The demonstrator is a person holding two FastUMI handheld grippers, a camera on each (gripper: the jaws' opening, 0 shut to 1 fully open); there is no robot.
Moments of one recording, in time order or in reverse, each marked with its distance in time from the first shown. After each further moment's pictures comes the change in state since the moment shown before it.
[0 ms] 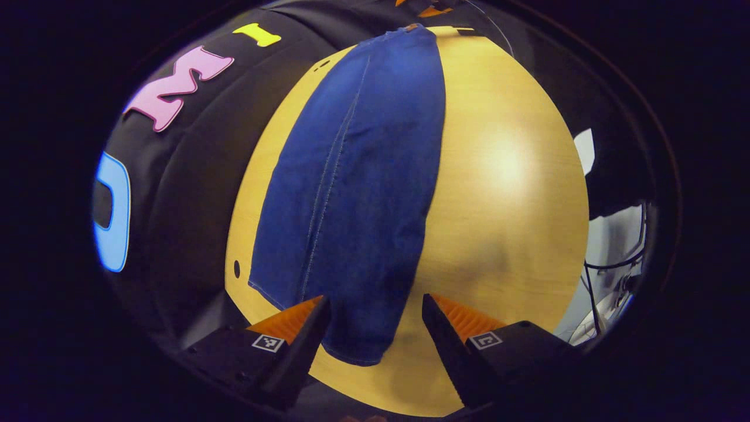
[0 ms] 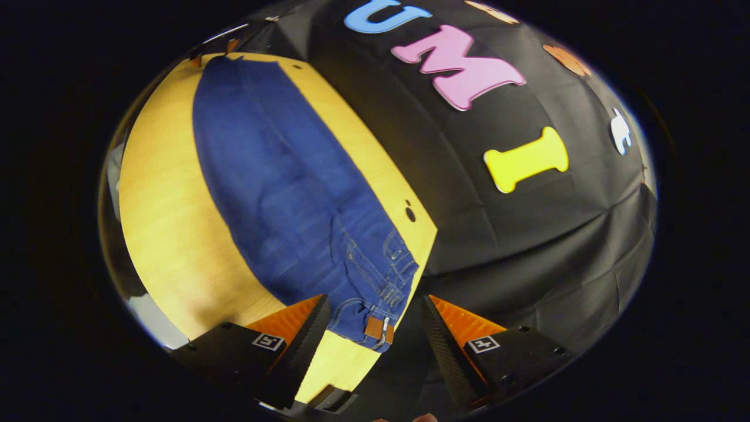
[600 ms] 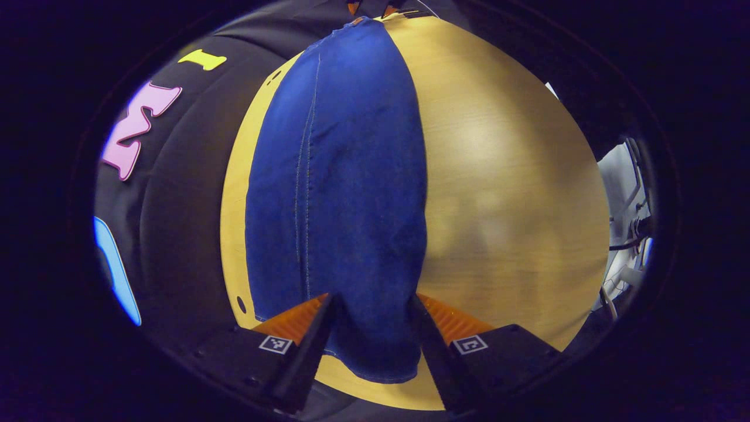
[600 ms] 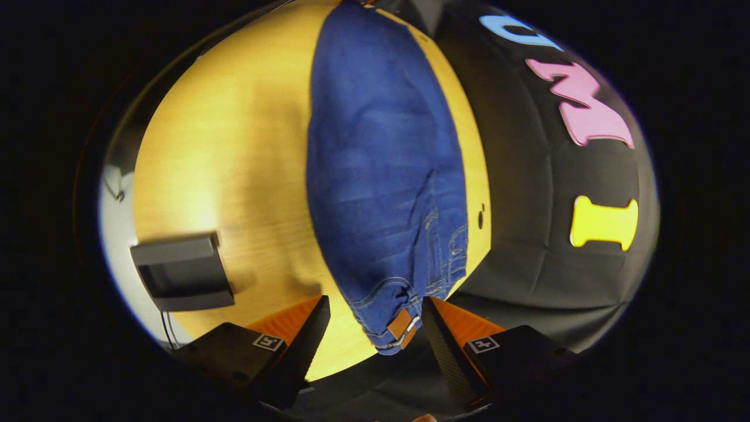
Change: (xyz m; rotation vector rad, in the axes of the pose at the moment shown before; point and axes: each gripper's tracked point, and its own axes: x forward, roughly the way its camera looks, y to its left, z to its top) left arm 0.020 0.009 0.012 0.222 -0.018 -0.030; right arm 0.058 0.044 -0.081 -0.501 0.139 0.235
